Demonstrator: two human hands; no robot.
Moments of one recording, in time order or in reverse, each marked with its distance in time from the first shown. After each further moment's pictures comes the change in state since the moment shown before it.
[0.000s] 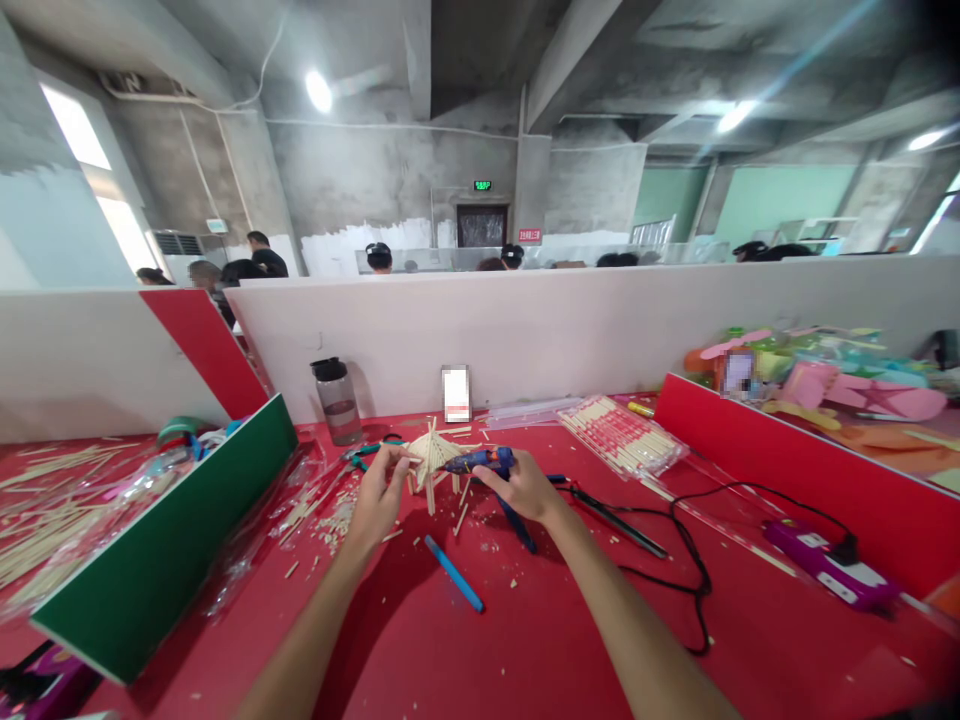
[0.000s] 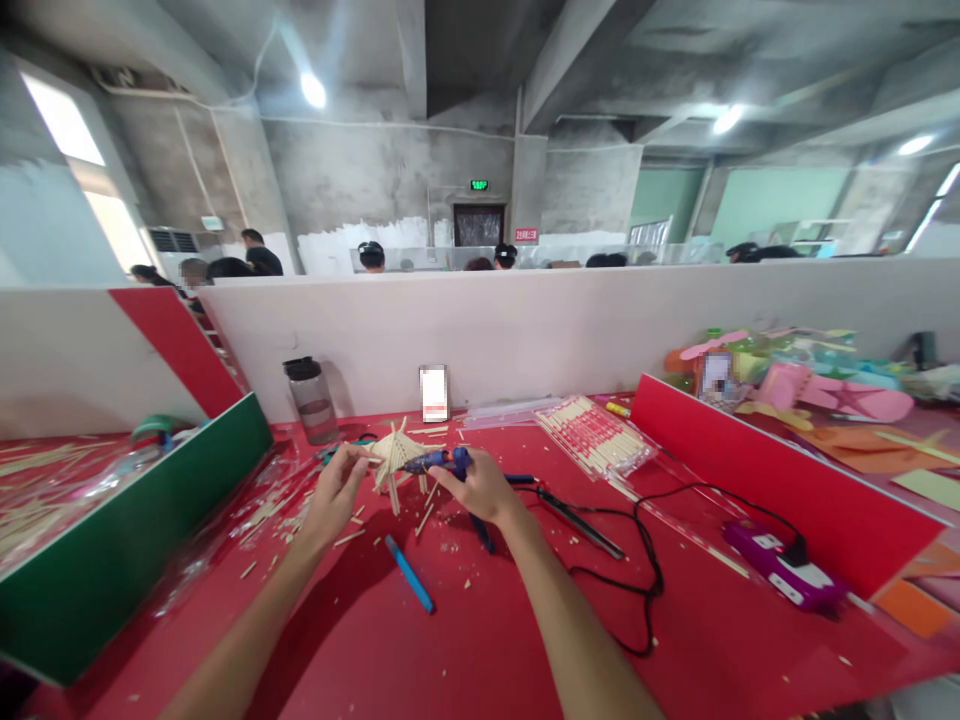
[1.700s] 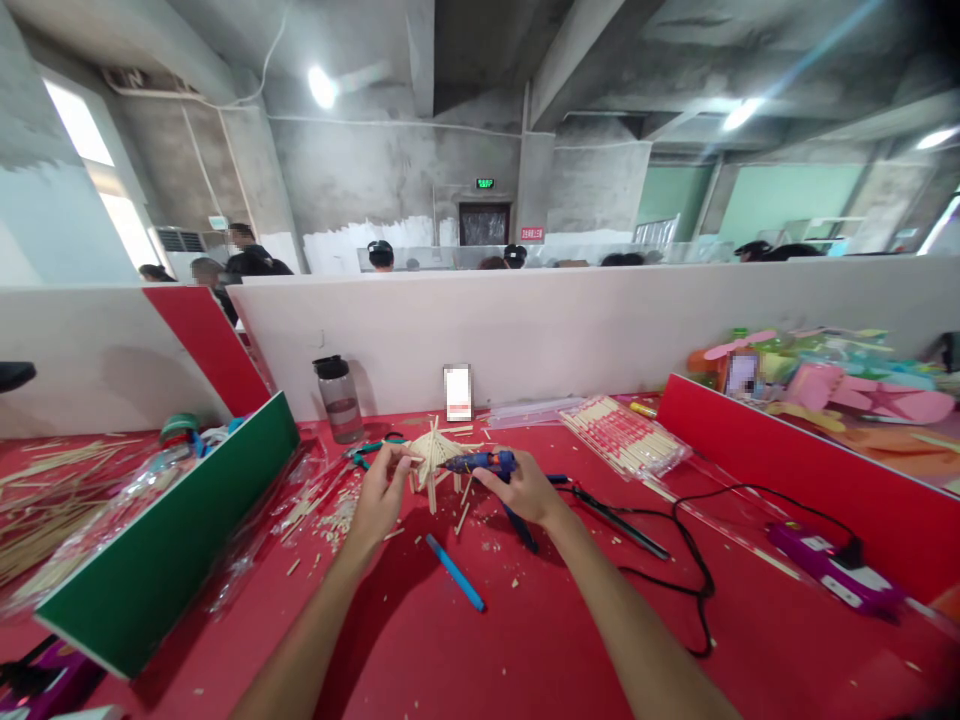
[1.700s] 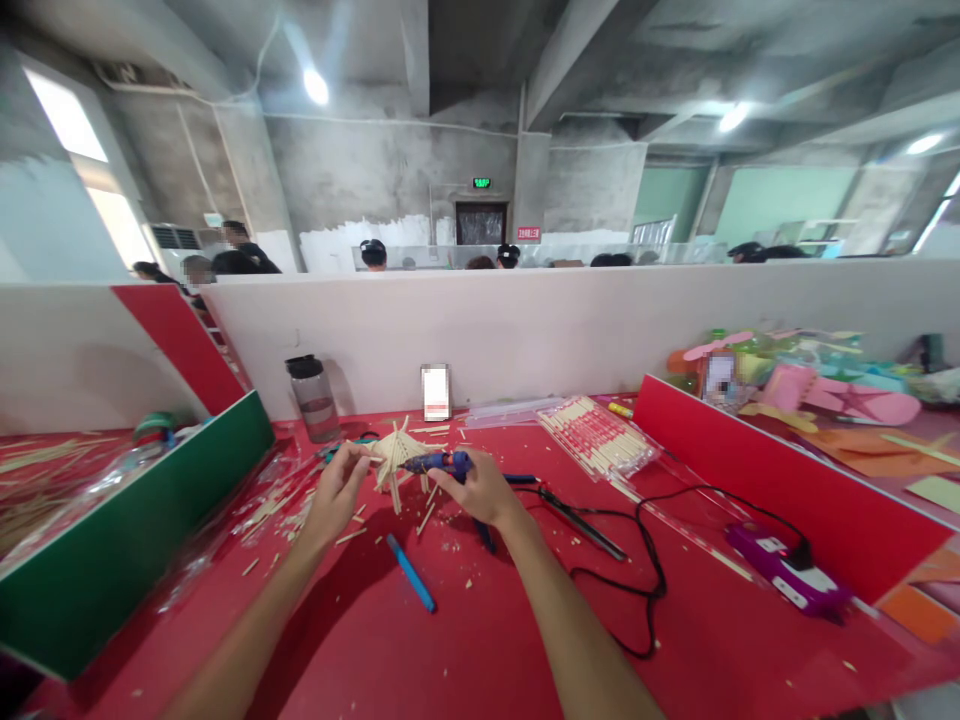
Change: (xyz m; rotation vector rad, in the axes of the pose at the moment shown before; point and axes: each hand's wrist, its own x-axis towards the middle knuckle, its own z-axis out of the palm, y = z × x) left_hand -0.001 0.002 0.000 -0.031 -0.009 -0.001; right_hand -0.002 -0.005 0.004 0.023 0.052 0.015
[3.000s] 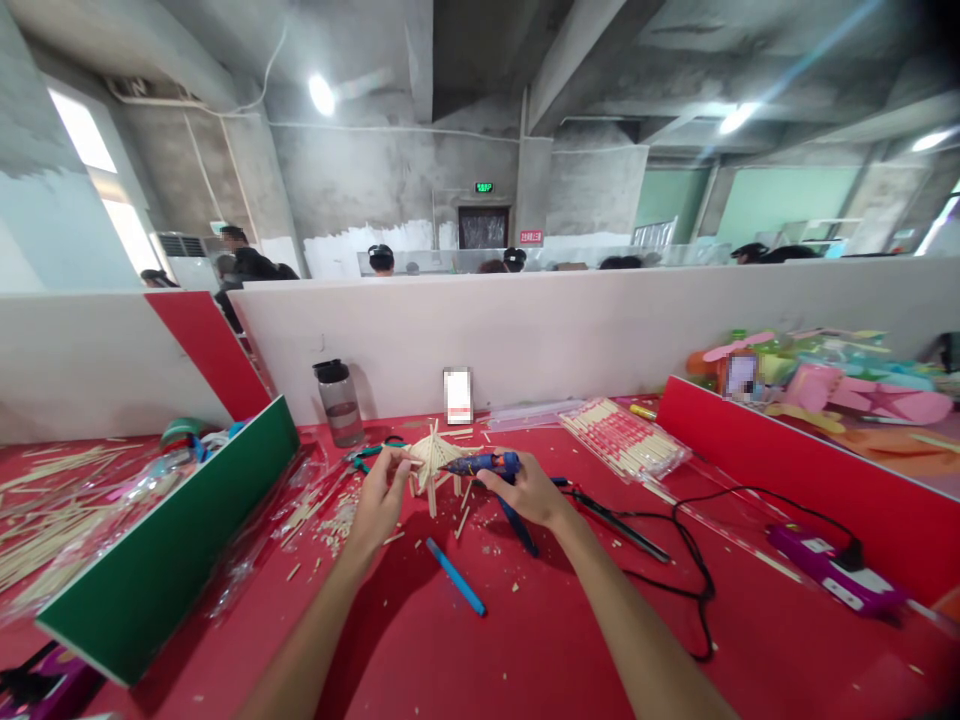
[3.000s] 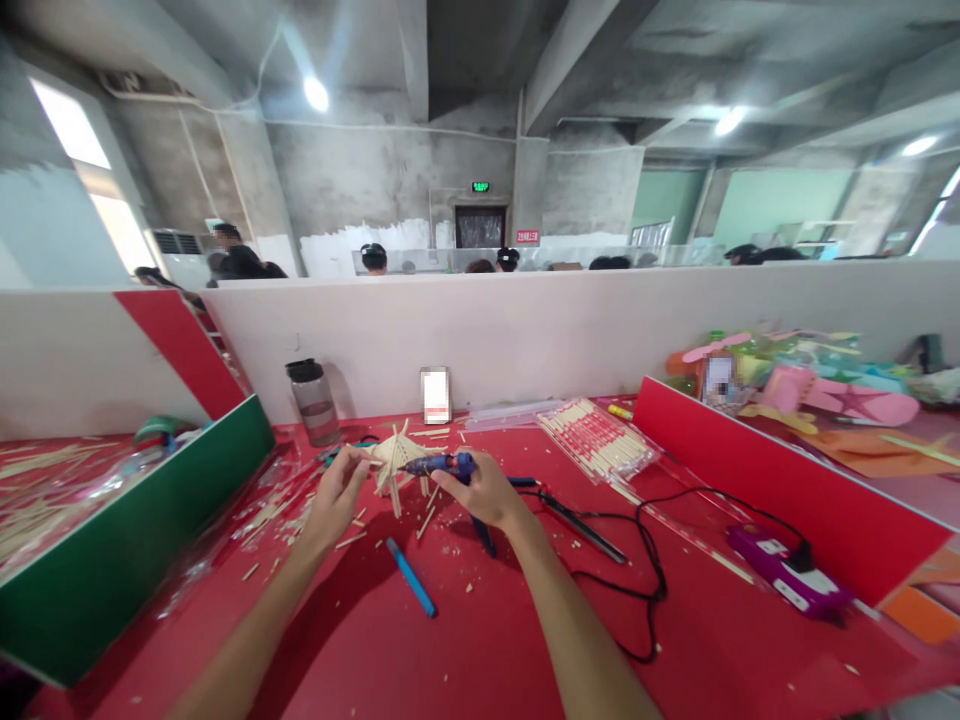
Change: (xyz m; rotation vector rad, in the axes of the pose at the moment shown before) left_hand 0.001 -0.001 0.000 0.029 0.018 0.005; right_hand 0.000 -0.002 -0.008 0.014 -0.044 0.023
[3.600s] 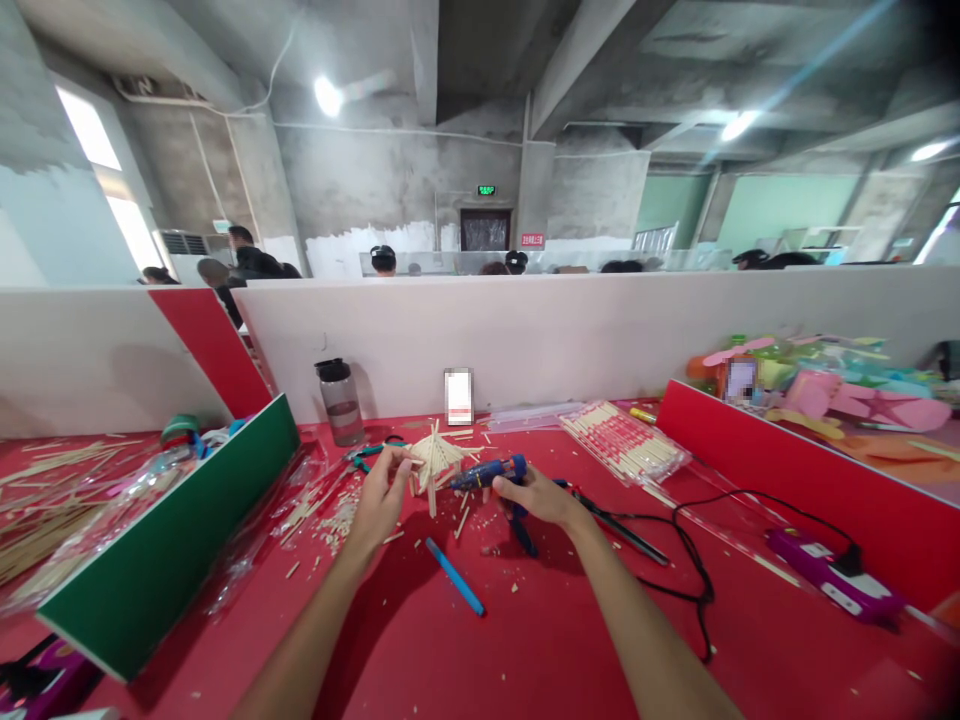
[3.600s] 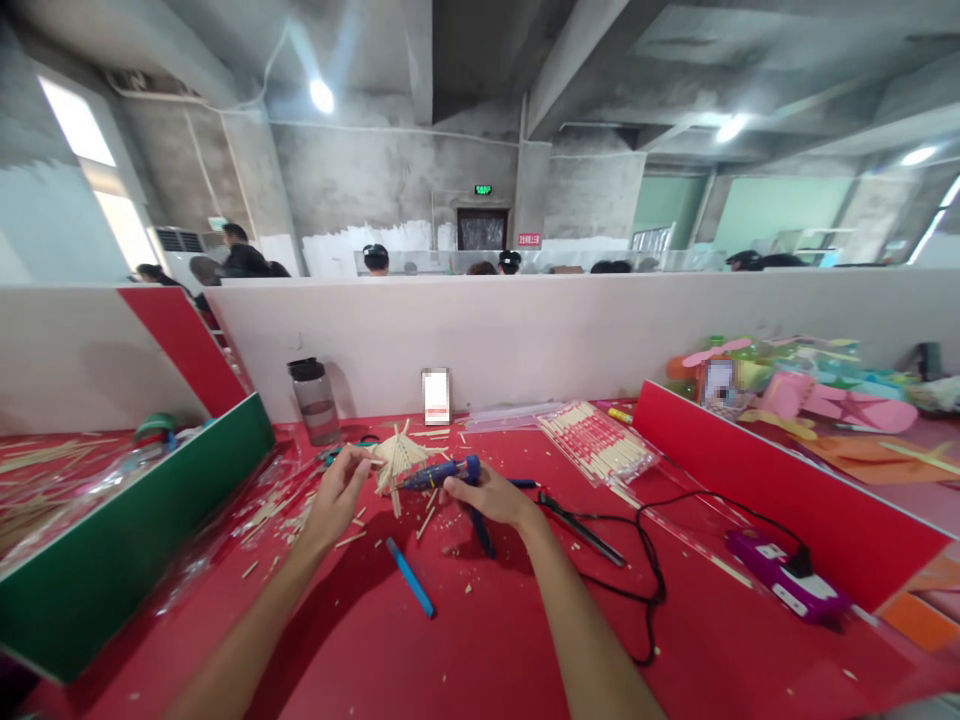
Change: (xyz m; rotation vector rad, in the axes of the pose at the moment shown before) left_hand -0.001 -0.002 -0.001 0.008 -0.014 -0.007; right_hand -0.003 0.011 -0.010 0.302 -0.324 0.129
